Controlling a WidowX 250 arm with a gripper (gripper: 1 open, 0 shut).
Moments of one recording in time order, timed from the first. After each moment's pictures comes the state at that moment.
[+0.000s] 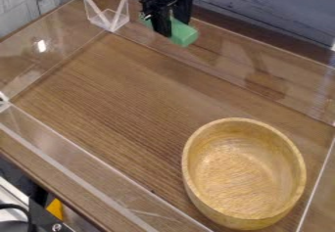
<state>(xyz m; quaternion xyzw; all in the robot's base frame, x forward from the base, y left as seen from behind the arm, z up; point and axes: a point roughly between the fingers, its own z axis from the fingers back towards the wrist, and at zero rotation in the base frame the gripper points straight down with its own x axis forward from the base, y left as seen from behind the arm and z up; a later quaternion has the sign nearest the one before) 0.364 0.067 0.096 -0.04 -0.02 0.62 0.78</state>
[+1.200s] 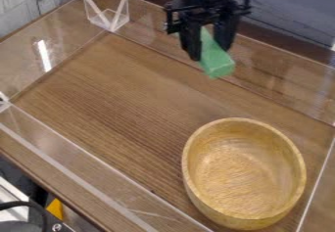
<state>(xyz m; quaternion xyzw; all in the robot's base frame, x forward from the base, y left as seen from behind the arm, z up) 0.289 -0.033 0.141 -0.02 -0.02 0.46 0.89</state>
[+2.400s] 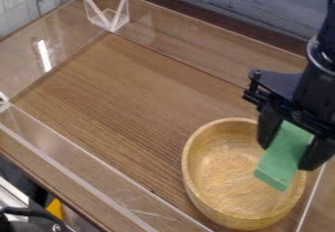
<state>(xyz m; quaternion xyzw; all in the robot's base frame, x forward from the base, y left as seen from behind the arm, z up) 0.215 -0.148 0.122 0.02 -0.04 -0.03 1.00</state>
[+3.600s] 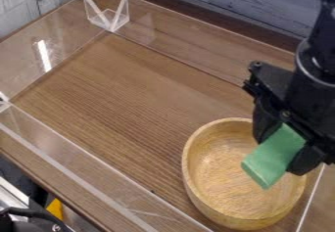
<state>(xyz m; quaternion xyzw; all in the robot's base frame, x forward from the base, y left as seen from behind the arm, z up) 0.202 -0.146 0.134 0.03 -0.09 -0.17 0.98</state>
